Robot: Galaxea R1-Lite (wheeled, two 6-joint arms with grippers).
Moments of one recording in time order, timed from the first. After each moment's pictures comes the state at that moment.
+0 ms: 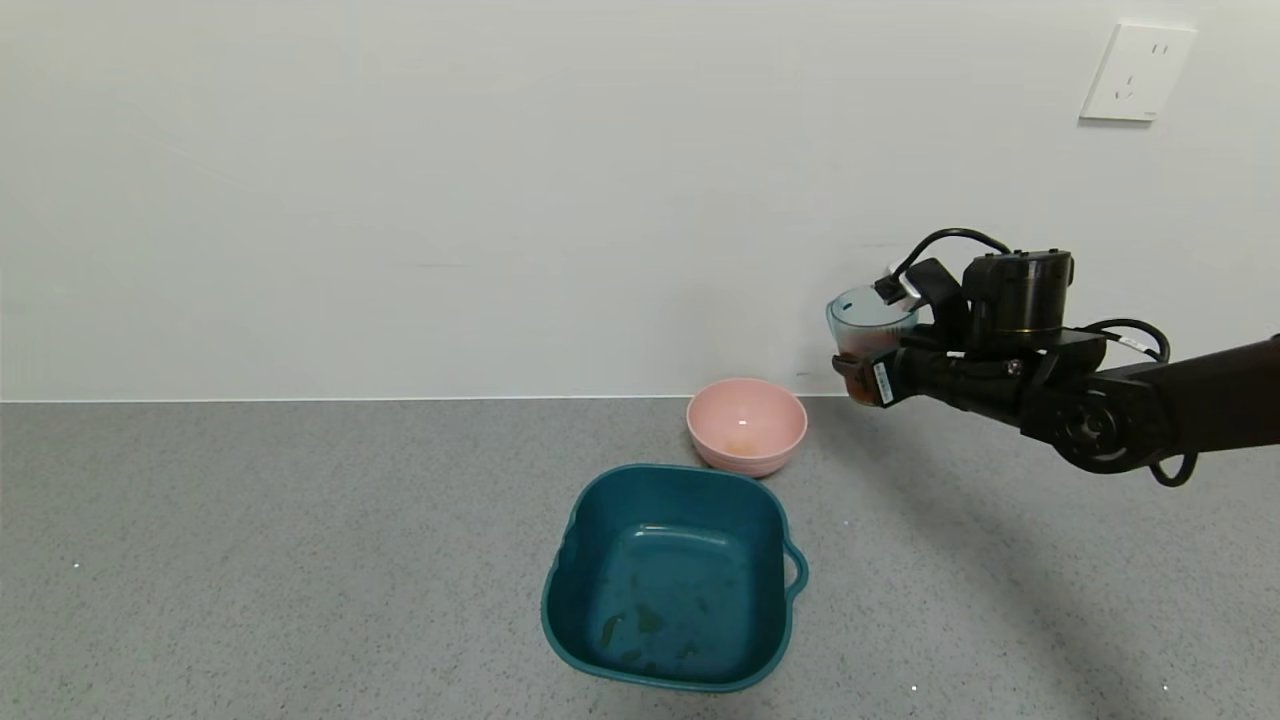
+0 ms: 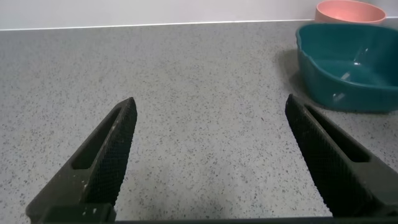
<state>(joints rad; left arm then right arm) 0.00 0.00 0.00 -0.01 0.00 -0.01 0.28 2.05 -1.30 -0.48 -0.03 -0.28</state>
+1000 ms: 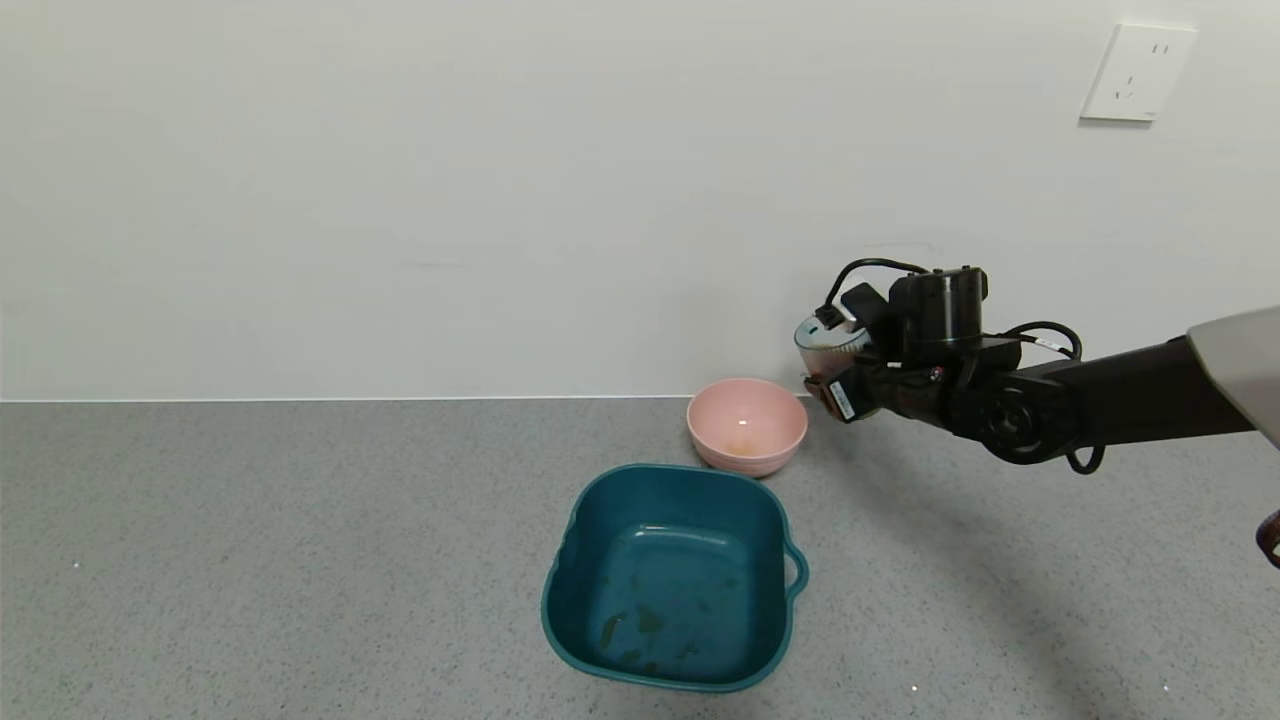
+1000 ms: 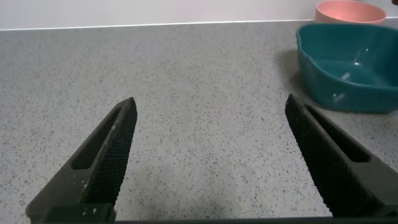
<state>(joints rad) 0.00 0.00 0.00 -0.01 0.00 -0.01 0.34 2.16 -1.45 -0.36 -0.16 -0.37</state>
